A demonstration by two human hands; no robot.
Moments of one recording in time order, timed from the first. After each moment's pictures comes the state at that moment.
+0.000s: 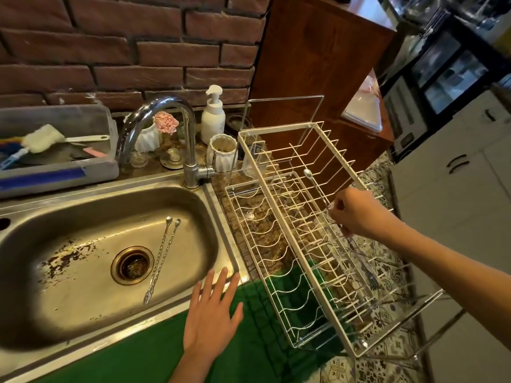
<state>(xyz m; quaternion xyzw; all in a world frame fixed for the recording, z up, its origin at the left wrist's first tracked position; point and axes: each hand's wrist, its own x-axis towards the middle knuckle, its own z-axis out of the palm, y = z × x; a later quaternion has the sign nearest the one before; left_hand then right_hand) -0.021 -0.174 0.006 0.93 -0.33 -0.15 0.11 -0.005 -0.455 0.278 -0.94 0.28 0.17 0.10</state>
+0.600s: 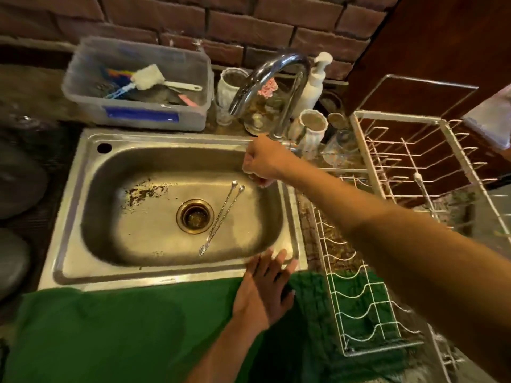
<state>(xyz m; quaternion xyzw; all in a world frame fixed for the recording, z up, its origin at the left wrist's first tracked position) -0.018 -0.170 -0.001 0.91 -0.34 -0.16 0.16 0.192 -0.235 0.193 -0.93 0.04 0.25 0.25</state>
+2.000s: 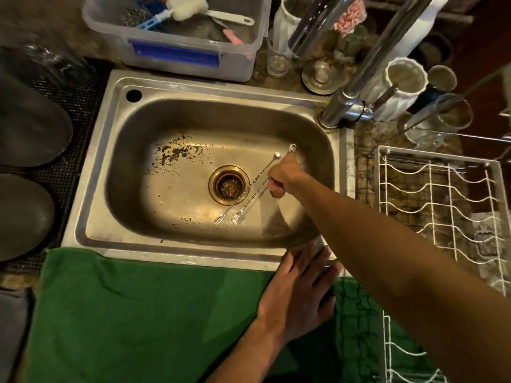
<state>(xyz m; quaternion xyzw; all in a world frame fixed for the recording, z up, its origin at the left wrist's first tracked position) -0.022 -0.176 -0.004 0.92 -0.31 -0.12 0.21 0.224 -0.221 -0.038 -0.82 0.29 0.32 0.38</state>
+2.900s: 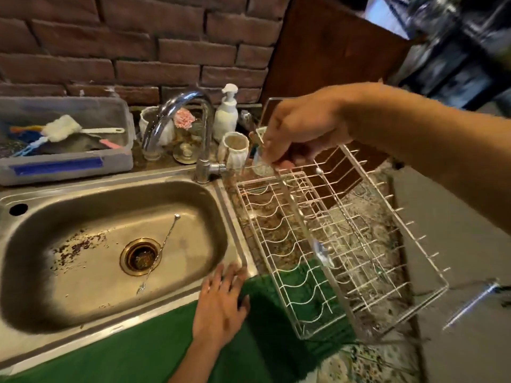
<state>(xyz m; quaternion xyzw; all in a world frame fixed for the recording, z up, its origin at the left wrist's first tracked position) -0.017 -0.170 0.008 0.93 -0.33 -0.14 0.12 0.116 -0.342 0.395 -0.87 0.10 0.37 0.30</state>
